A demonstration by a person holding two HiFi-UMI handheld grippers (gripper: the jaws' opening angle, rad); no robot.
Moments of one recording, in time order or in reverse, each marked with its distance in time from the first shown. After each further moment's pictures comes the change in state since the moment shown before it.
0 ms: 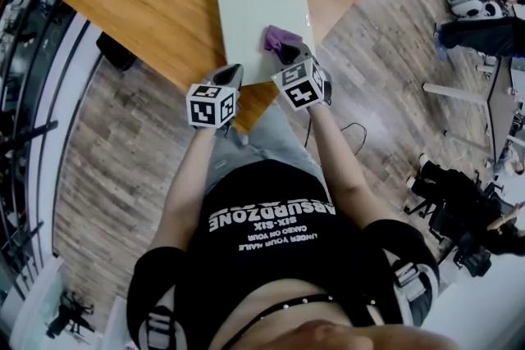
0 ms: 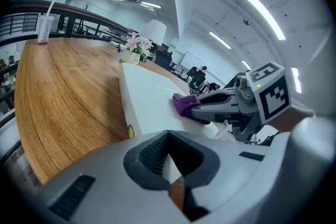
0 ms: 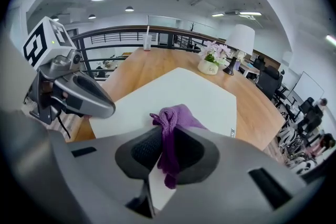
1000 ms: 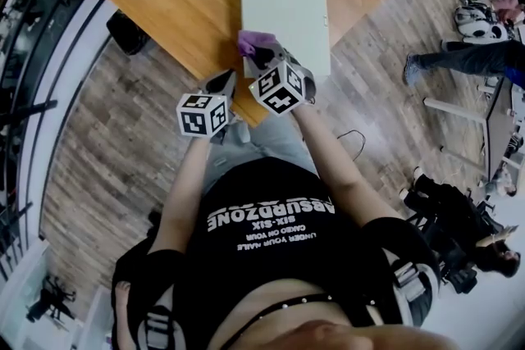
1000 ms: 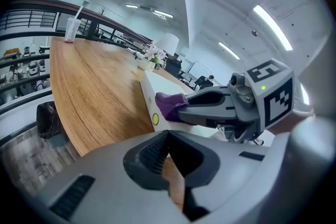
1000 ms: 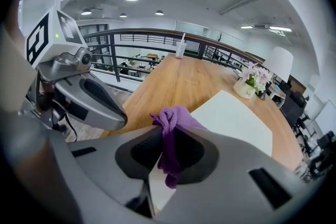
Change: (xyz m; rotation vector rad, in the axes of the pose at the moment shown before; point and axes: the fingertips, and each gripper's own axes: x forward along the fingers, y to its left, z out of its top) left arm -0.065 0.029 -0.023 -0.097 -0.091 0.060; right arm 0.018 0.107 0.056 -0.239 -0.072 0.166
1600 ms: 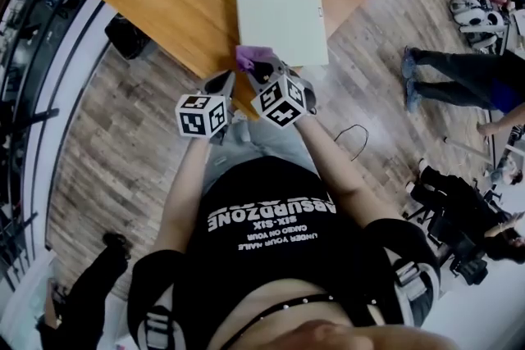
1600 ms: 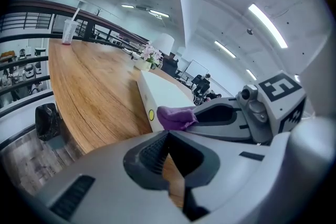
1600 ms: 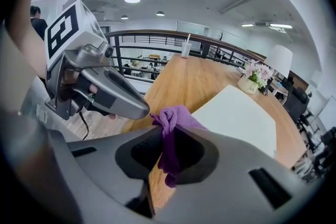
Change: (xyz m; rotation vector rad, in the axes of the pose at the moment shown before) left arm -0.018 -0.008 -0.013 0.030 0.005 -0.029; right arm -0.024 0.053 -0.021 0.017 -0.003 0.033
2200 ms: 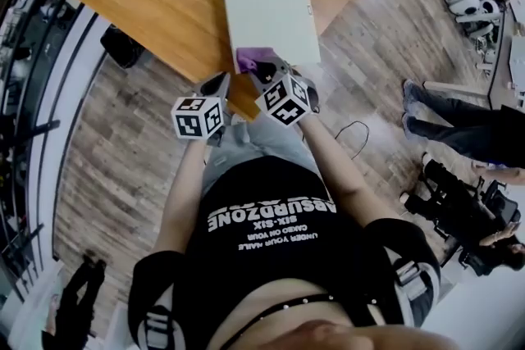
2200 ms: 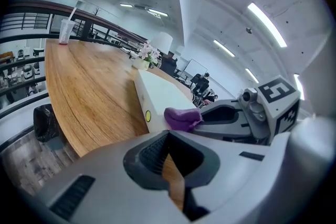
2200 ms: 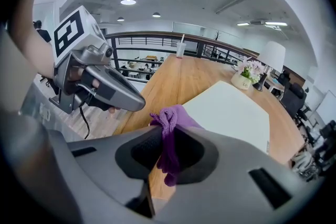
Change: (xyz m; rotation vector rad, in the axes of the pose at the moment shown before) left arm 0.008 -0.008 0.001 0.013 0.008 -0.009; right arm -0.017 -0.018 -0.019 0.034 -0.011 -0.020
